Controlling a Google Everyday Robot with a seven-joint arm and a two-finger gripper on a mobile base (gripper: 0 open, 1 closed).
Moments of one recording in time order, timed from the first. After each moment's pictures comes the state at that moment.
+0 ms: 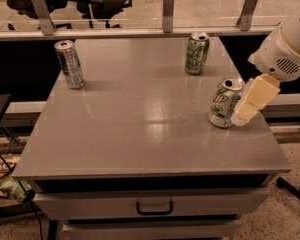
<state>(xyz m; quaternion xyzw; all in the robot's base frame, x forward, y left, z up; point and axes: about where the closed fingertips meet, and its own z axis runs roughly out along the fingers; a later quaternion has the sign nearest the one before) 0.511 -0.219 0.928 -0.53 0.82 0.01 0.21</state>
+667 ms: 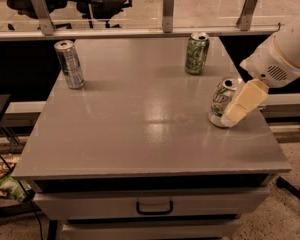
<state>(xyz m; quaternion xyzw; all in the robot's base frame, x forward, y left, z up) 0.524 -0.205 0.909 -0.52 0.82 0.05 0.24</state>
